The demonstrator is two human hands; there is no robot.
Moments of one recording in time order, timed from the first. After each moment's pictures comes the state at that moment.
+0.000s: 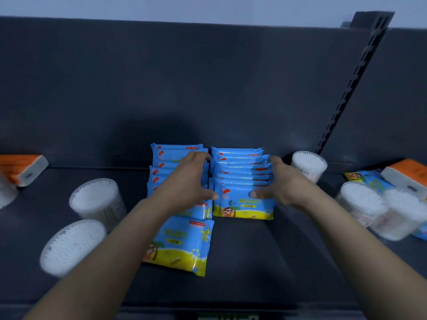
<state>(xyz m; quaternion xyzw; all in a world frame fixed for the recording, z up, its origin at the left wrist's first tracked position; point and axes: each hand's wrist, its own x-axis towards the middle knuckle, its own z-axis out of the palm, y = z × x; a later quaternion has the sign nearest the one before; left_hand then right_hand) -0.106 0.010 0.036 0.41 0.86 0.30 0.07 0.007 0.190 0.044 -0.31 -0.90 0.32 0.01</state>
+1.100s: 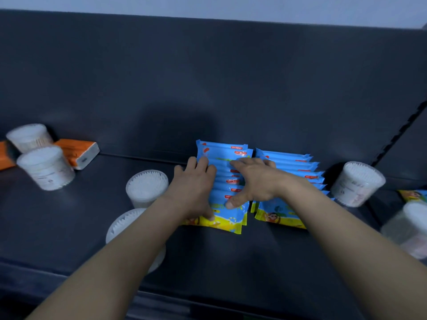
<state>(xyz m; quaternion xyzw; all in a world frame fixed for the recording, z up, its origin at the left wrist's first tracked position) -0.141 -0.052 0.016 0.39 0.92 -0.06 -0.04 -0.086 0.103 0.047 -0.07 -0.98 0.06 -0.15</state>
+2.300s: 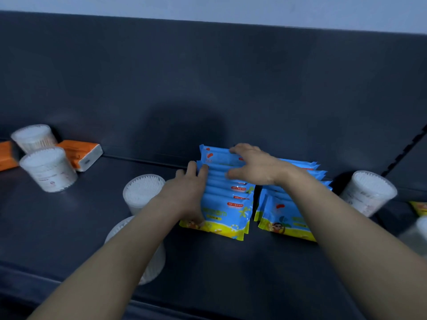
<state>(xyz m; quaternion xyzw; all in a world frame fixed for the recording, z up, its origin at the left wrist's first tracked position) -0.154 -0.061 0.022 0.34 0.94 -0.01 0.07 -0.122 0.116 0.058 -0.06 -0.98 0.18 -0.07</state>
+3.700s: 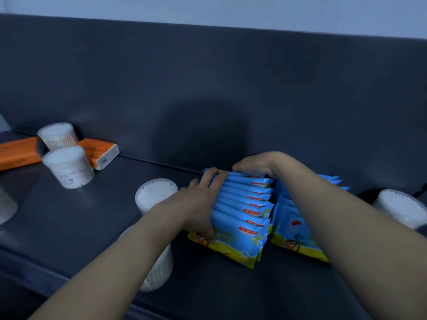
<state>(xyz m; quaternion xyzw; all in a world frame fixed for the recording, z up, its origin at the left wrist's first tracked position) -0.157 -0.069 0.023 0.38 0.92 0.05 0.12 -0.182 0.111 0.056 -0.13 -0.91 0.27 -0.28</state>
